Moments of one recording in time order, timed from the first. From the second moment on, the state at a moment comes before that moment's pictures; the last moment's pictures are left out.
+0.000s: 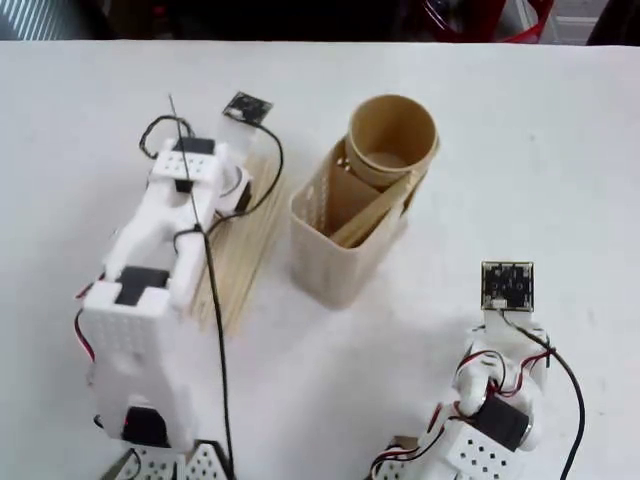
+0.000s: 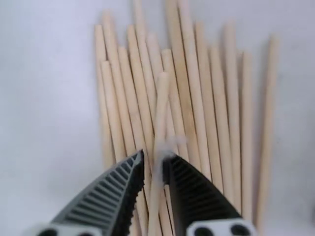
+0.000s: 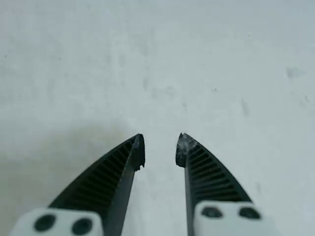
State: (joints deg) left arm -0.1 32.7 -7.4 63.7 -14.0; right arm 28.8 -102.8 96.4 60.0 31.7
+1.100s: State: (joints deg) left arm 16.1 -23.4 -18.9 82.3 -4.6; right arm 28.8 -102.8 96.4 60.0 31.7
